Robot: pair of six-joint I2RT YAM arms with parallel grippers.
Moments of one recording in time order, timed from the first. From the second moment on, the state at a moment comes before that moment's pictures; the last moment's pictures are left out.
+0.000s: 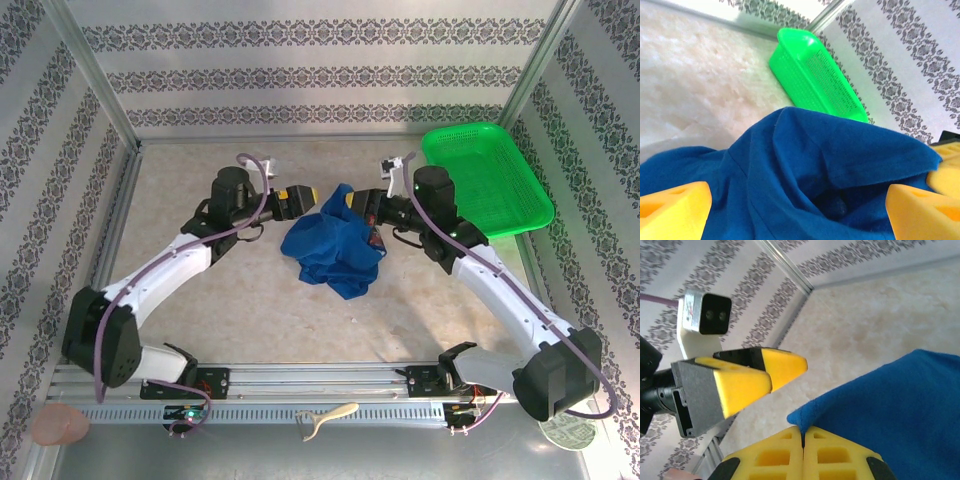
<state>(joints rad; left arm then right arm) -0.43 1.40 1.00 0.07 0.47 -0.66 0.41 1.18 0.99 -0.16 -0.54 0.58</state>
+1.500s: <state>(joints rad) -0.80 1.33 0.90 -0.07 -0.22 -0.71 0.49 1.18 0.42 0.11 -0.21 0.81</state>
